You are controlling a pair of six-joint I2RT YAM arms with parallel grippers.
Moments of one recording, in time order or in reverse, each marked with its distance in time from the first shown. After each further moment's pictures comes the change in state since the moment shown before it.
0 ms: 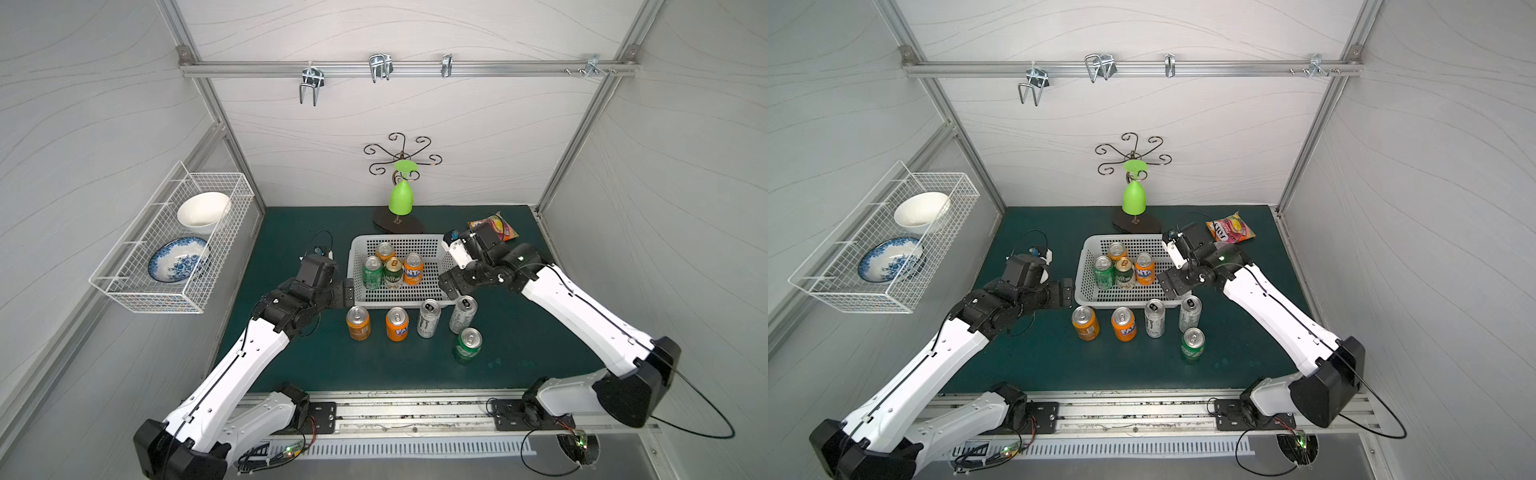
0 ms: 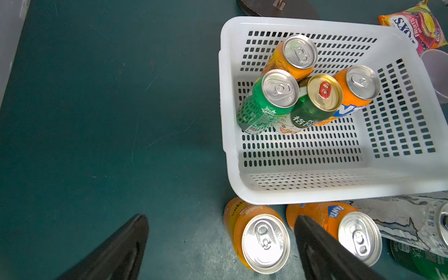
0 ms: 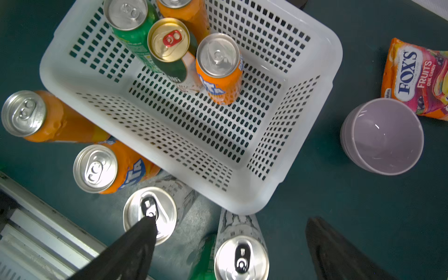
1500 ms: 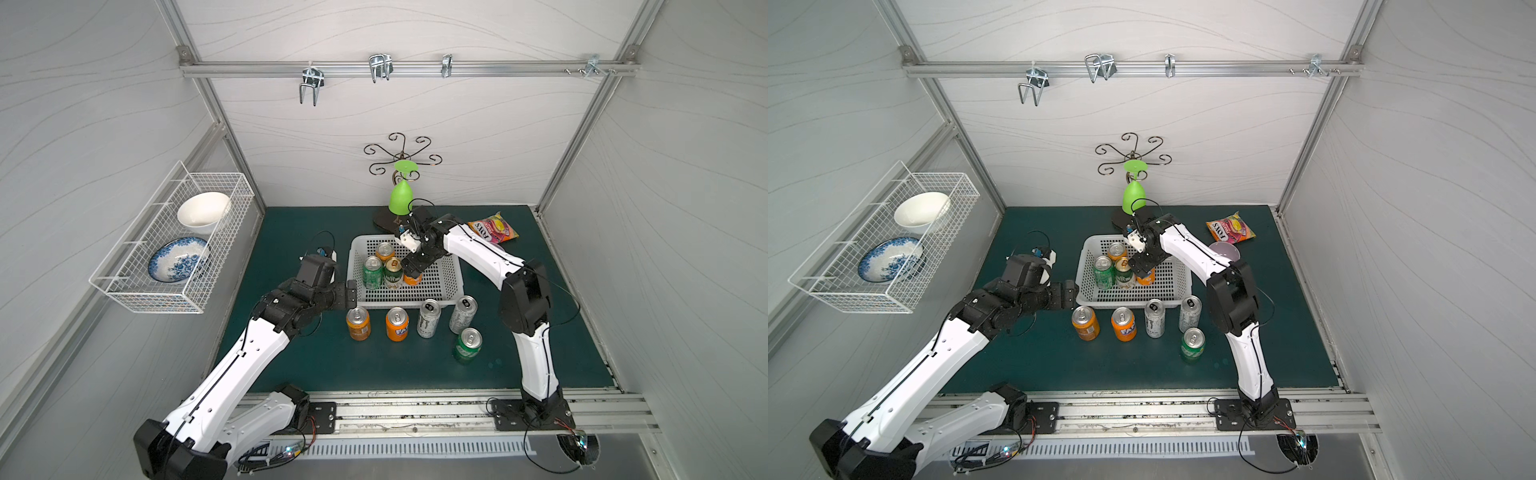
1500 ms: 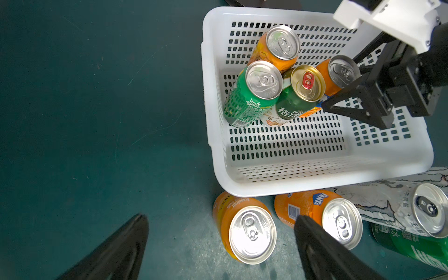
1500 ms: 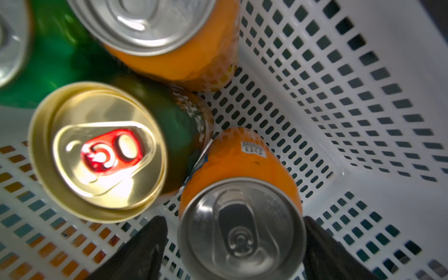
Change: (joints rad) left arm 0.000 0.000 0.000 0.000 0.070 0.009; right arm -0.006 0.717 0.518 -0.048 -0.097 -0.228
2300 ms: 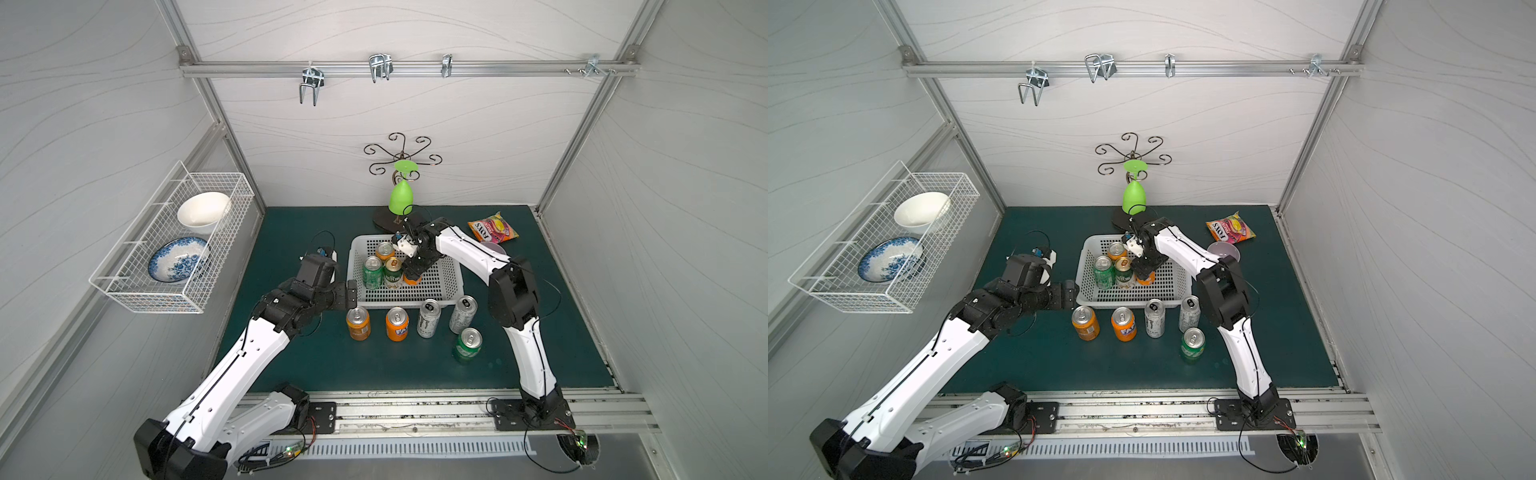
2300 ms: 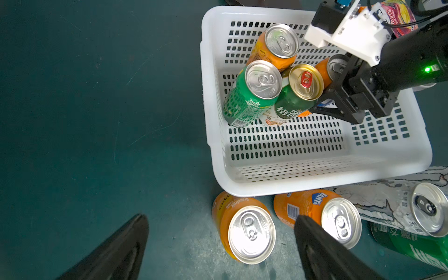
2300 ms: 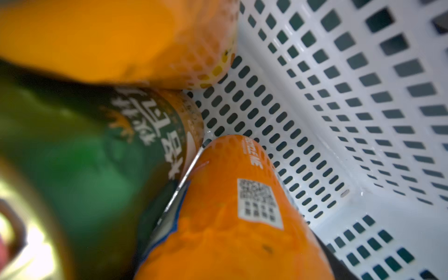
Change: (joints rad) left arm 0.000 0.002 0.000 0.001 0.004 0.000; right arm 0.001 0.095 0.045 -0.006 0.014 -0.025
